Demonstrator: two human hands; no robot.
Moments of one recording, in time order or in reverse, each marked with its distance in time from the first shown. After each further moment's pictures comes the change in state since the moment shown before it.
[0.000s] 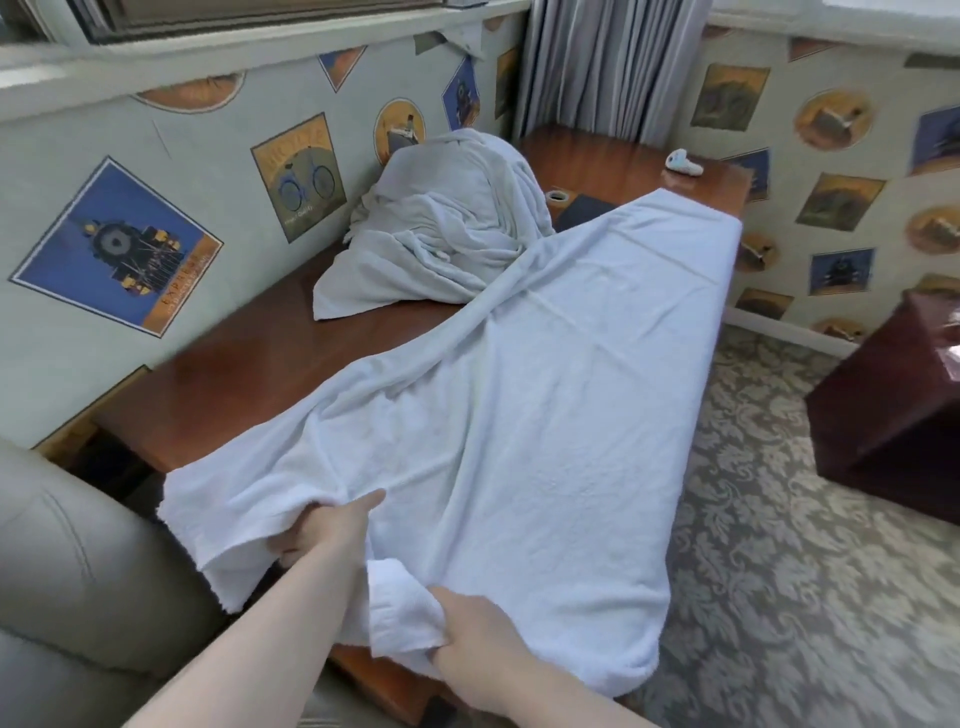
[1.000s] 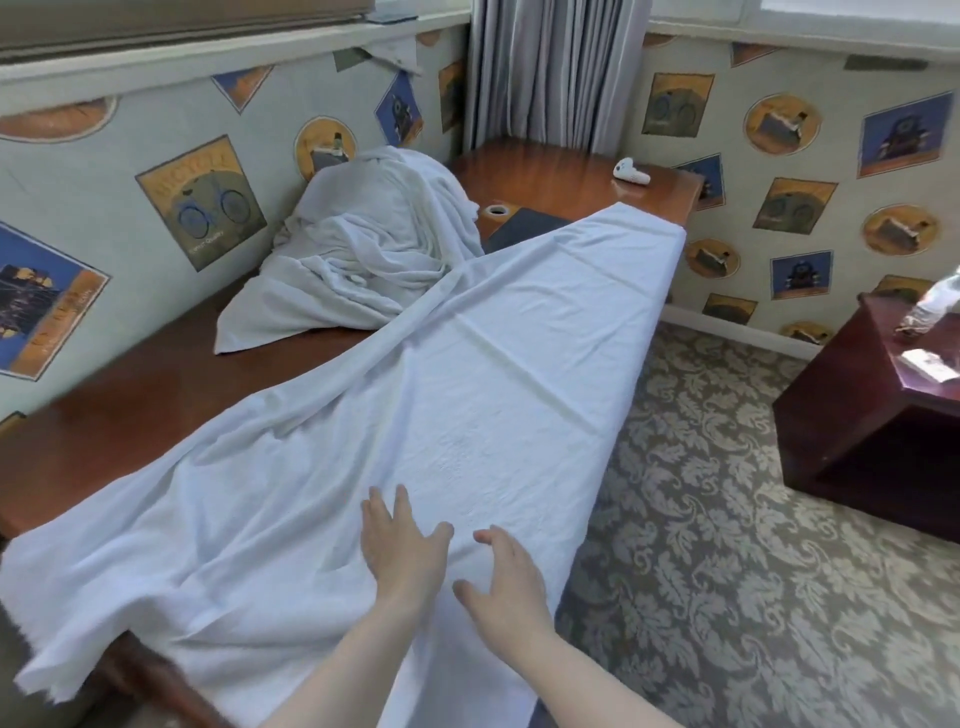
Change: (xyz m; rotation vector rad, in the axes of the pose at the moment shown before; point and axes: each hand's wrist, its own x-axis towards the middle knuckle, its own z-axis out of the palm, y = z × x) left_hand -0.140 0.053 0.166 0.262 -0.096 0.573; right_hand 0.005 0.141 -0.121 0.221 0.406 0.151
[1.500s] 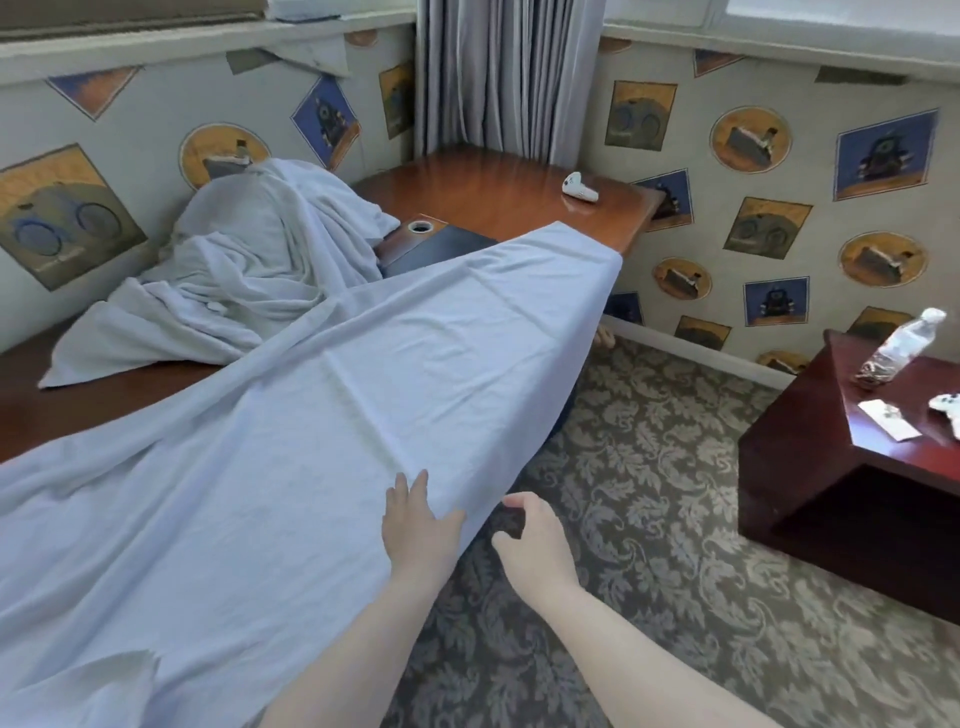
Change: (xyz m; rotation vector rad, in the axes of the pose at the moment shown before) left_hand 0.002 0.235 0.186 -0.135 -0.082 0.020; right_hand 0.133 0.137 -0.267 0.057 0.072 0.026
